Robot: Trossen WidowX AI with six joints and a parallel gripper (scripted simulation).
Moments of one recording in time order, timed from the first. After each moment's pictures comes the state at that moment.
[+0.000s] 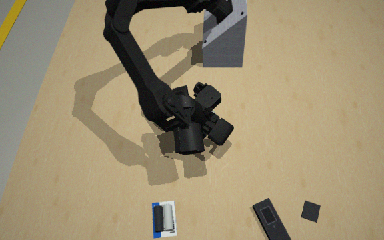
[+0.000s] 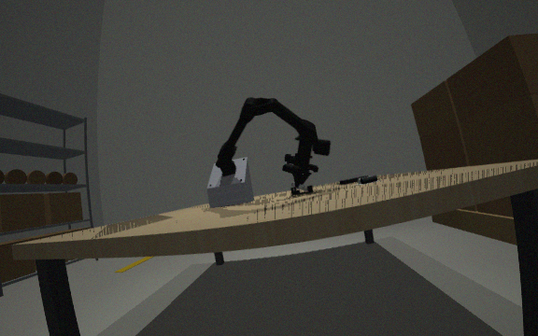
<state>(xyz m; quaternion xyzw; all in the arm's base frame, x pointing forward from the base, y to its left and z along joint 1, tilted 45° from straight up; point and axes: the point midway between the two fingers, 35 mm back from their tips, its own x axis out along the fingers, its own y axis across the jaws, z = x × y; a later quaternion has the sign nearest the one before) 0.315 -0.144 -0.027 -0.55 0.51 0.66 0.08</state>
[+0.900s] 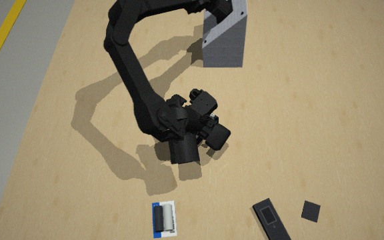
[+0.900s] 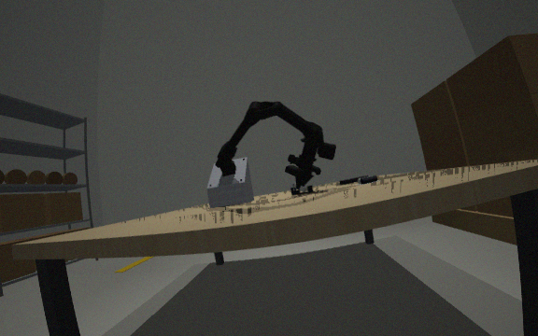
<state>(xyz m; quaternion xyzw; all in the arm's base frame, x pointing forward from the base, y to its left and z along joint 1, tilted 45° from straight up) 0.320 -0.153 -0.029 -0.52 0.50 0.68 0.11</state>
